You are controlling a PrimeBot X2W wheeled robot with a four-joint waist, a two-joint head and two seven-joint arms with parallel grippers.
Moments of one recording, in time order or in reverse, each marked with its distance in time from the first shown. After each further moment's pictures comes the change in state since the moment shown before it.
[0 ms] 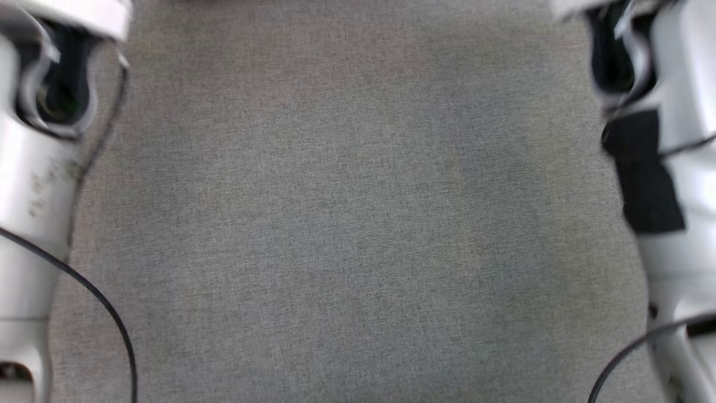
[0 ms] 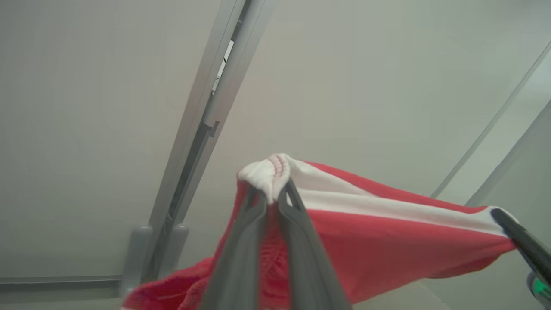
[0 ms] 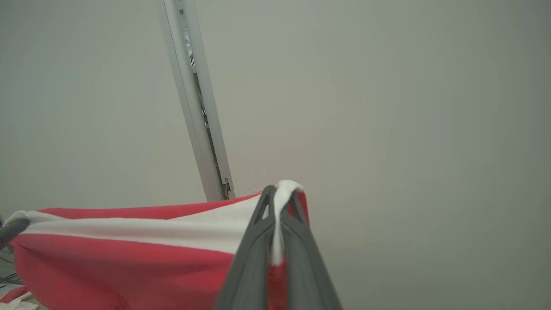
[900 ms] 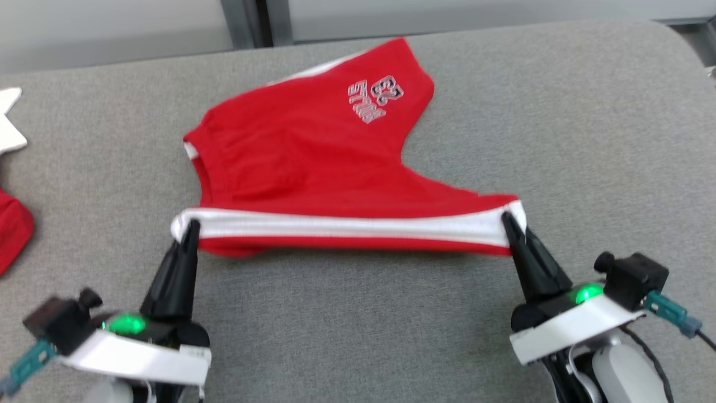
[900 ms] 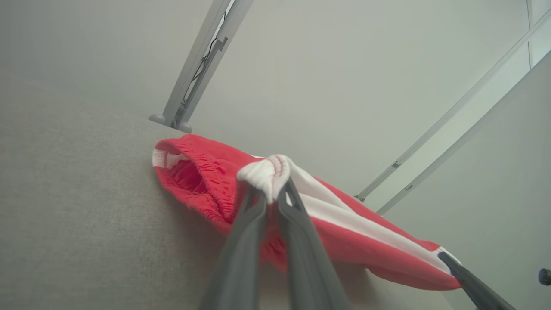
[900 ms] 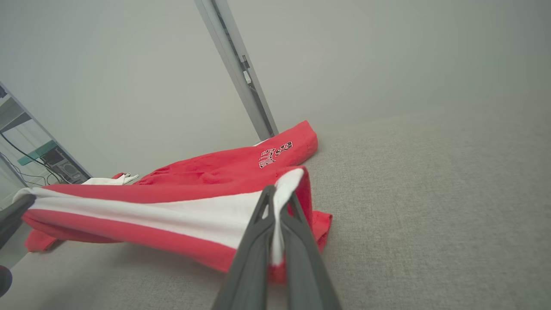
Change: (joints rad) left arm 0.961 -0.033 0.093 -0.453 0.041 -0.021 -0.149; right arm 0.949 -0.067 0.101 -0.442 0.122 -0.002 0.047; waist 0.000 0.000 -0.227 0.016
